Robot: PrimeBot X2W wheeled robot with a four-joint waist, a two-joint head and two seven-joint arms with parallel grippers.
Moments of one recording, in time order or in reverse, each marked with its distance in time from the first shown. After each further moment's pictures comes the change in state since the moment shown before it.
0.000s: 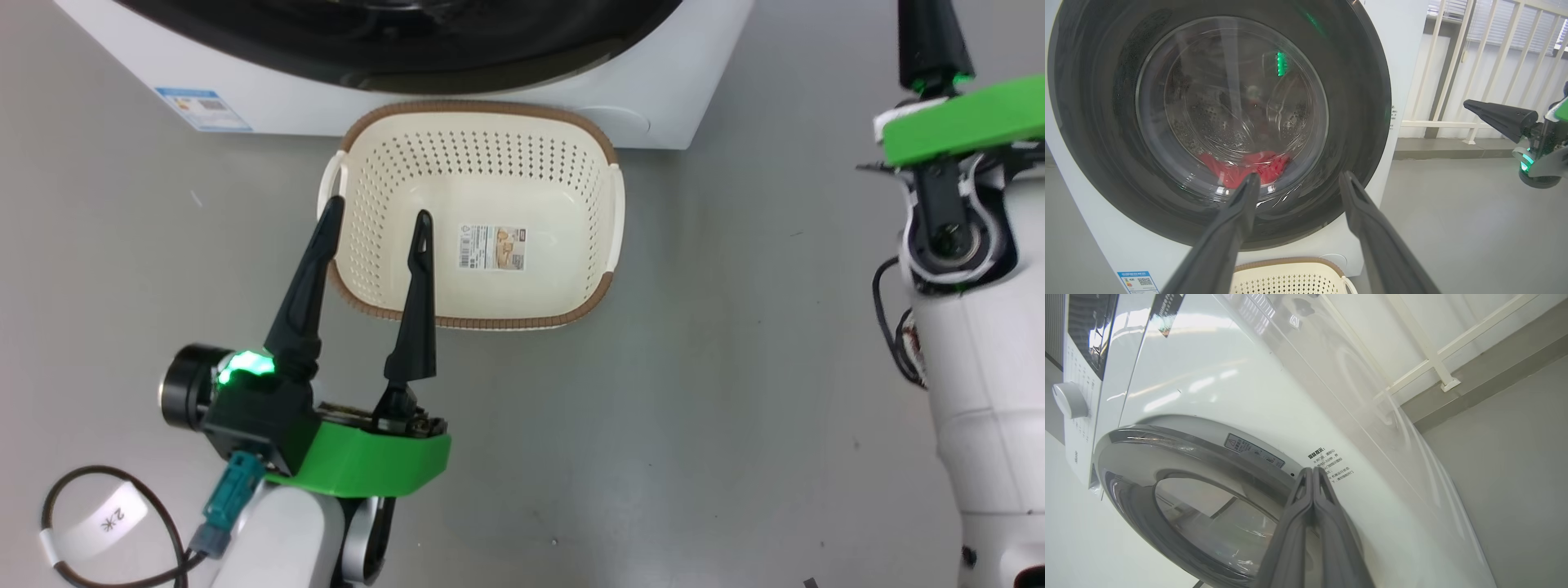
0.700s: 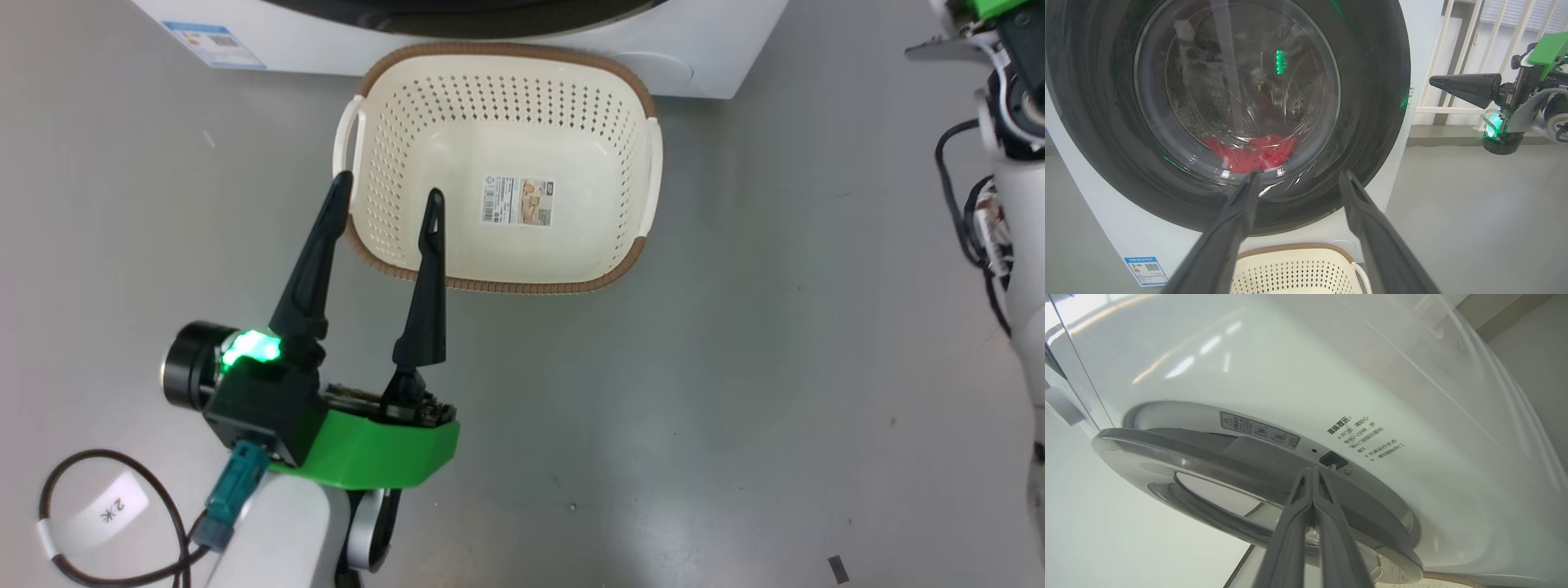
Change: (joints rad) left arm -0.040 -0.001 -0.015 -0.012 0.006 -0.001 0.000; right arm -0.256 -0.110 0.095 0.108 0.376 0.000 0.297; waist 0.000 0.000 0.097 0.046
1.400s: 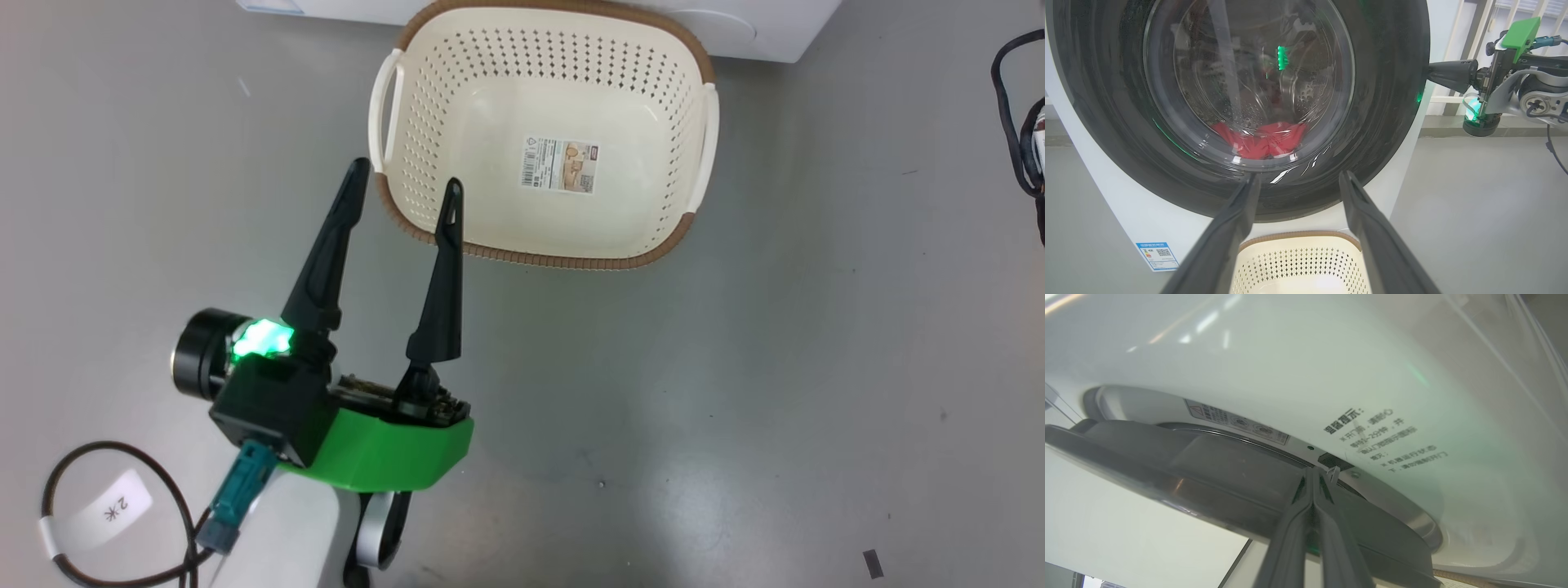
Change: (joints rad) left arm -0.020 -0.001 -0.025 -0.022 -0.010 0.002 0.000; right arm -0.161 -0.055 0.052 0.087 0.039 0.000 0.085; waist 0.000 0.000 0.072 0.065
